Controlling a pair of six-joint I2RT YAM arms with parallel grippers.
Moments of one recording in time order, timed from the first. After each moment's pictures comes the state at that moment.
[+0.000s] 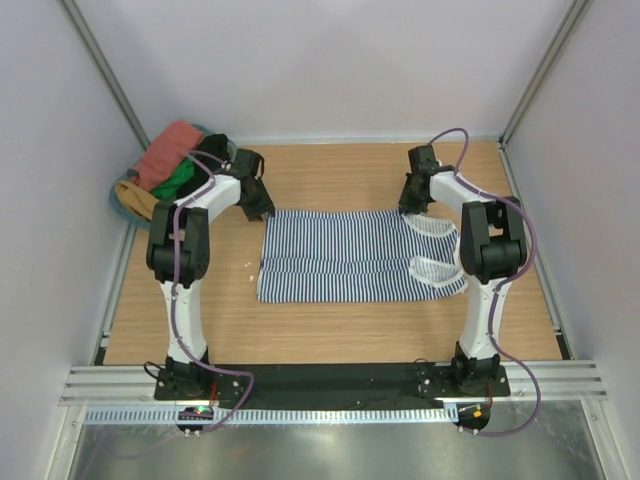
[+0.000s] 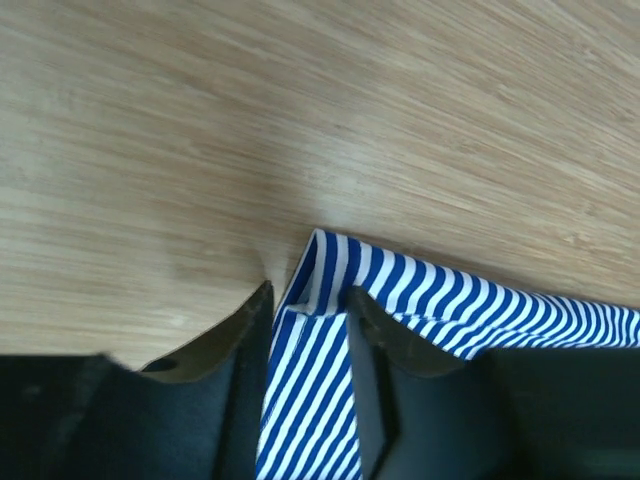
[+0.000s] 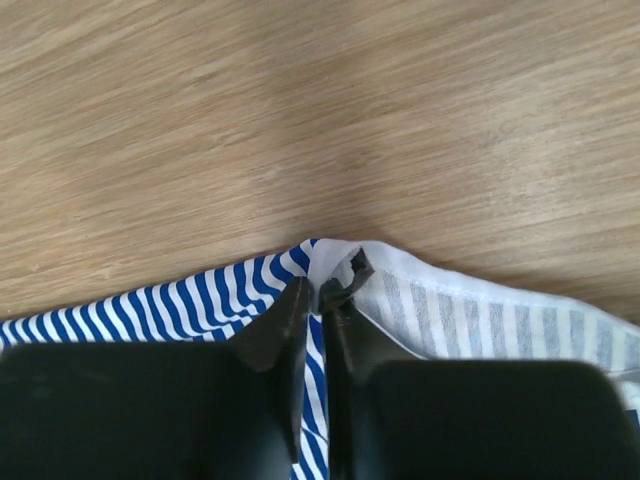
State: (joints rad) left arm -0.23 2.11 1.57 -0.55 0.00 -0.65; right arm 0.16 2.07 1.51 -0.50 0.07 0.49
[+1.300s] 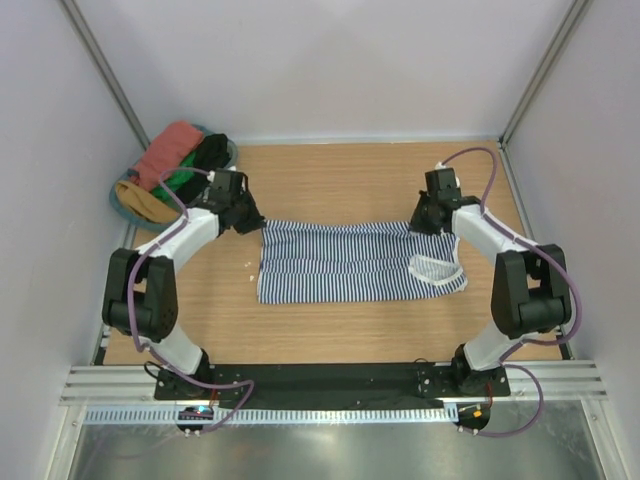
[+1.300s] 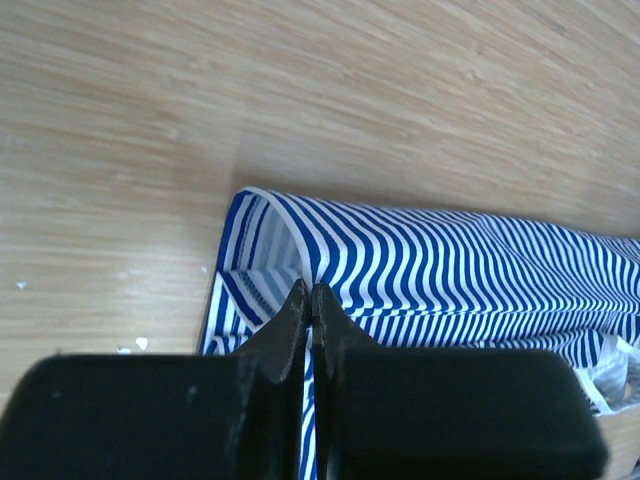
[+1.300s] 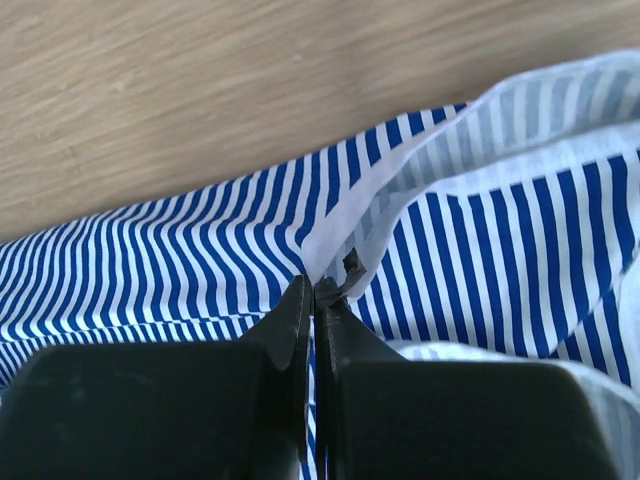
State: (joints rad) left arm -0.24 1.65 1.12 -0.35 0.08 -0.65; right arm 0.16 1.63 1.09 -0.41 0.04 0.51
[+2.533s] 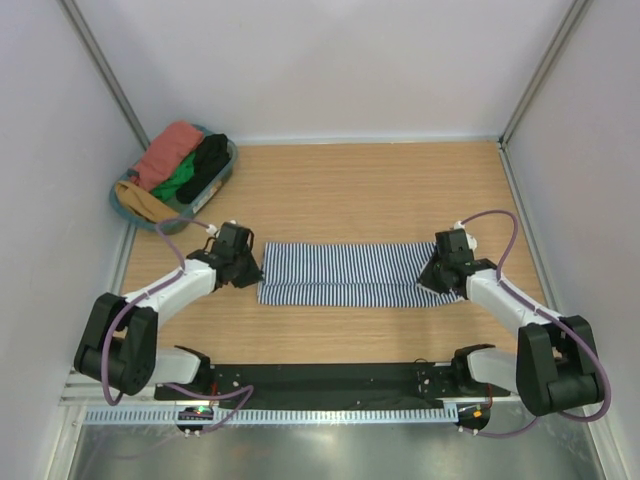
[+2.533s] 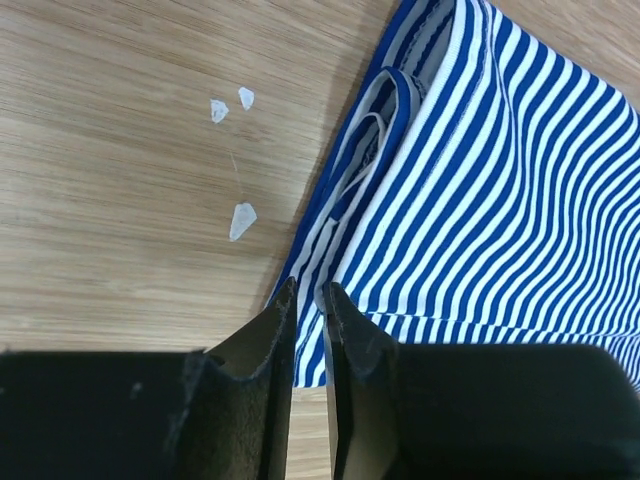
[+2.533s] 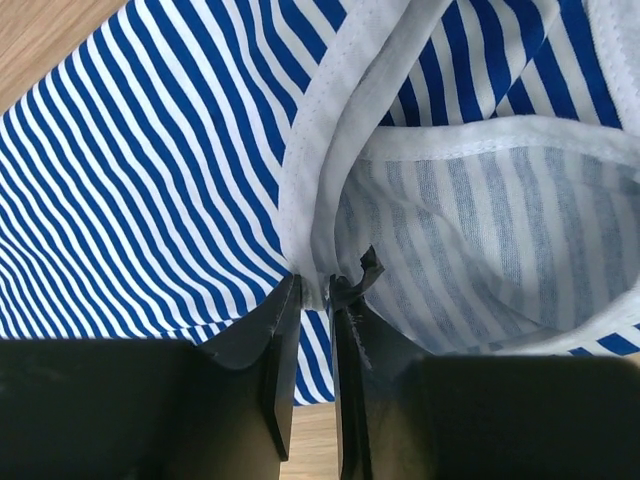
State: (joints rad) left arm -0.37 1.33 0.66 -0.34 -0.04 -0.77; right arm 0.18 1.19 0.54 -0.36 0.05 0.71
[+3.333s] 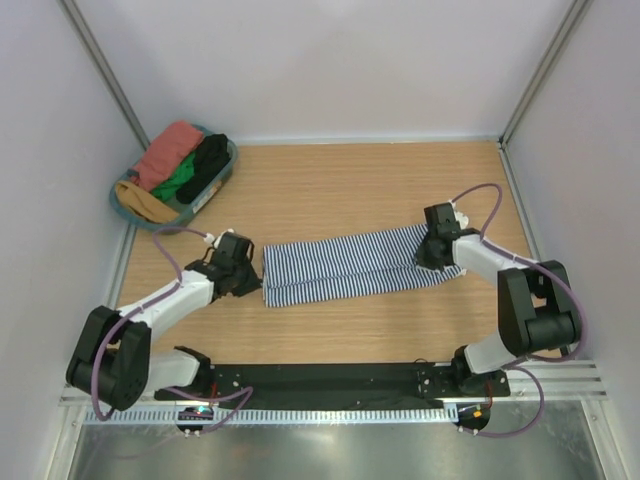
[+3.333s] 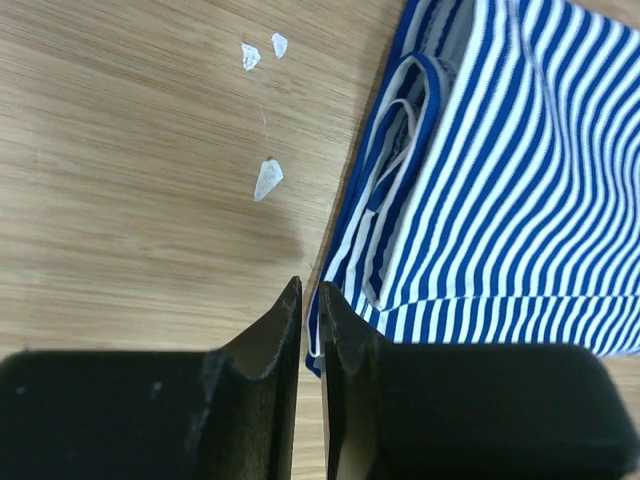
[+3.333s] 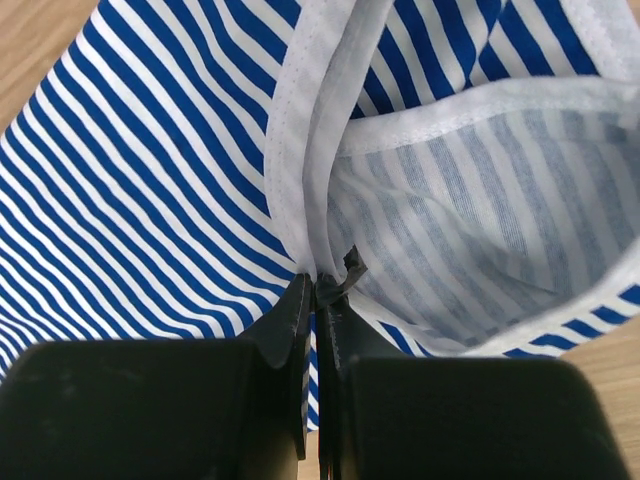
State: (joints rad) left arm -0.41 1.27 0.59 -0.34 -0.08 -0.81; right arm 0.18 1.47 0.74 -0.34 0.14 0.70
